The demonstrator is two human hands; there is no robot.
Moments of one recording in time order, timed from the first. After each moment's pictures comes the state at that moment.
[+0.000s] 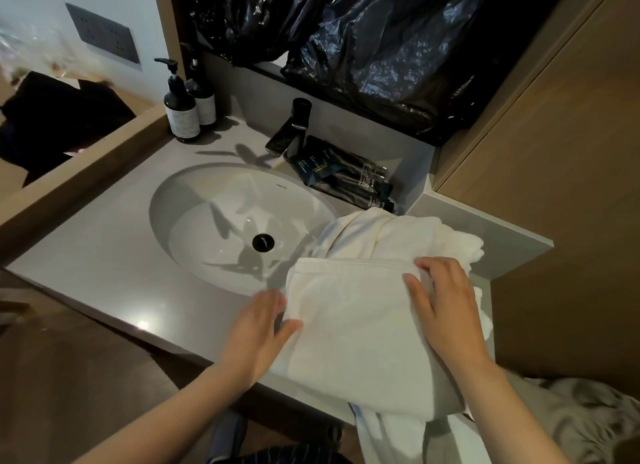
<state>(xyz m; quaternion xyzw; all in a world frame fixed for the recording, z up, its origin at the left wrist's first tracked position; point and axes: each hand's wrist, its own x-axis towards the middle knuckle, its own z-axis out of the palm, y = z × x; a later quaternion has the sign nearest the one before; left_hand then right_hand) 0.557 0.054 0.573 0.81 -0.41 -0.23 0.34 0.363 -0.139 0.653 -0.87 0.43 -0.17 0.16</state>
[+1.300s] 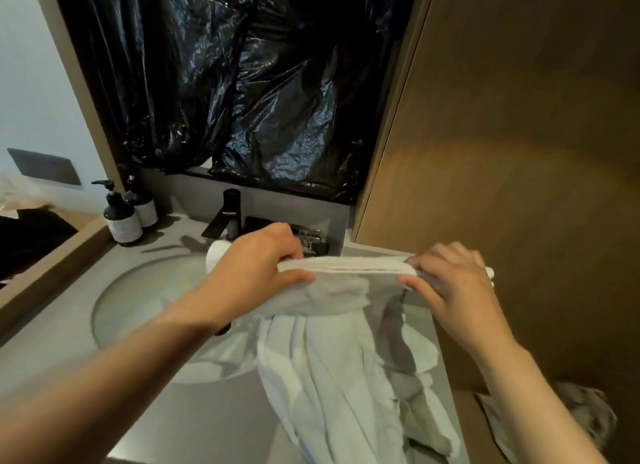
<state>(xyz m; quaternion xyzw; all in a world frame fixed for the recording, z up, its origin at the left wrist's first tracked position) 0.575 -0.055 0.779 0.66 -0.69 -0.01 0.29 0.298 -0.176 0.775 -0.91 0.31 -0.29 0.00</state>
